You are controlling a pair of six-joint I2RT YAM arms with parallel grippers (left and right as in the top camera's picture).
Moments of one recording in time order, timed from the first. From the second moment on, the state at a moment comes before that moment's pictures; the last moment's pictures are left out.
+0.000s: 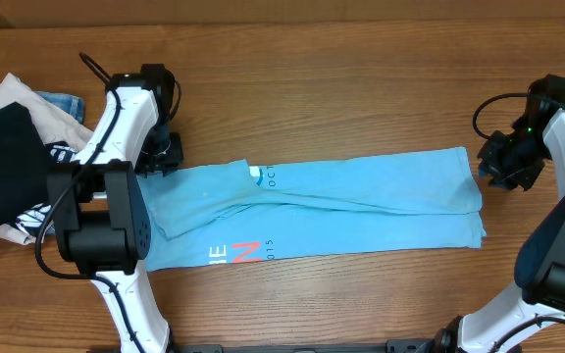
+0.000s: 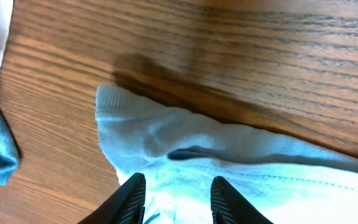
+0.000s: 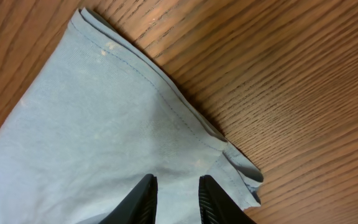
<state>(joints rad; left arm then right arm) 0.00 2.12 1.64 -1.22 -0.24 -0.26 -0.35 1.89 1.48 -1.19 -0.07 0.33</state>
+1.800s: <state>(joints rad) -0.02 1.91 1.62 -1.34 0.53 0.25 -0.35 1.89 1.48 -1.20 -0.06 0.33</state>
